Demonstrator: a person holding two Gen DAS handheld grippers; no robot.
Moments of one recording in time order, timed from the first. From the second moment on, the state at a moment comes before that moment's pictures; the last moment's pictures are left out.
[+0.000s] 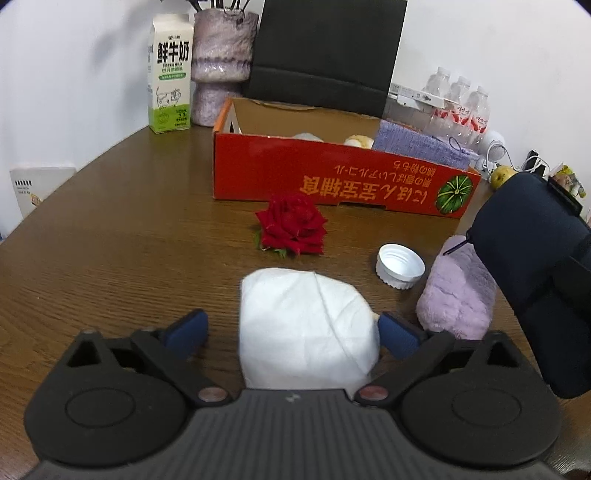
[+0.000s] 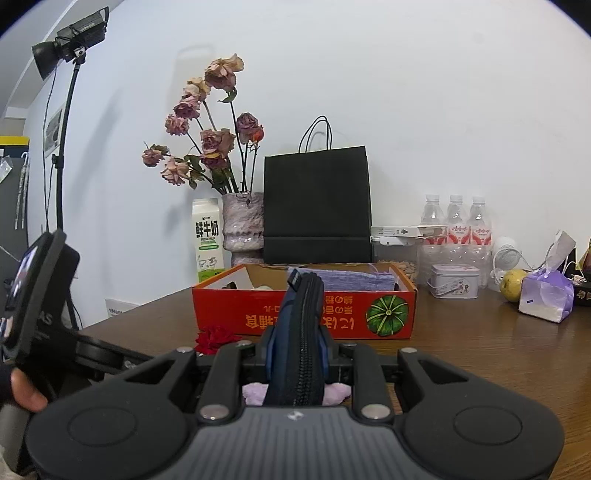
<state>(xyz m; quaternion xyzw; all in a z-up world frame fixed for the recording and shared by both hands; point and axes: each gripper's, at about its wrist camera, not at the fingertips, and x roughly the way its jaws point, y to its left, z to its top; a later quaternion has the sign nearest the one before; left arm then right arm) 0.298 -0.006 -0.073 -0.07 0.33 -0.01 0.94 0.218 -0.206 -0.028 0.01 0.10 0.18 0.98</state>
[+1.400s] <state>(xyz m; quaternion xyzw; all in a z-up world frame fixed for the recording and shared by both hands) 0.270 -0.035 0.017 -0.04 0.16 -0.02 0.99 0.235 -0.196 0.001 0.00 0.06 0.19 0.98</state>
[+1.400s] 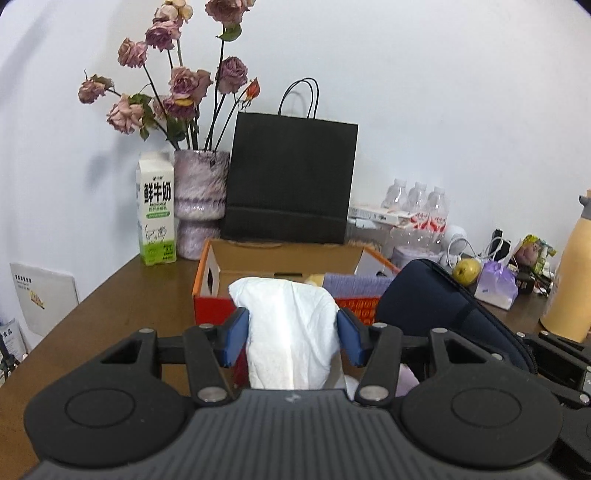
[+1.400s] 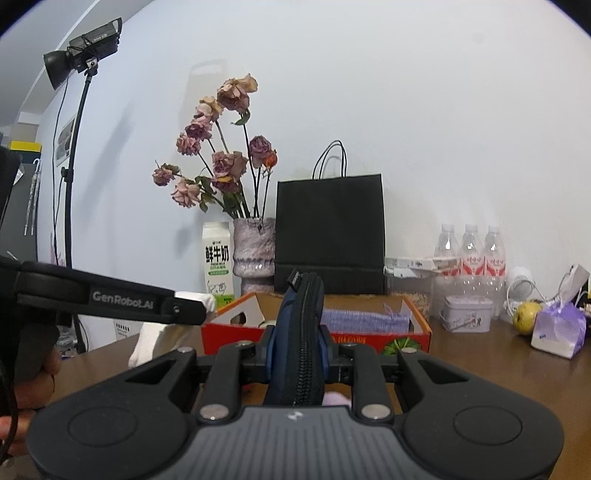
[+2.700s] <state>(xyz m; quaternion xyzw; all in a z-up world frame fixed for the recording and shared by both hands) 0.450 -0.023 0.048 -0.11 0.15 0.03 0.98 0.445 -0.198 0.038 0.10 0.09 0.19 0.97</state>
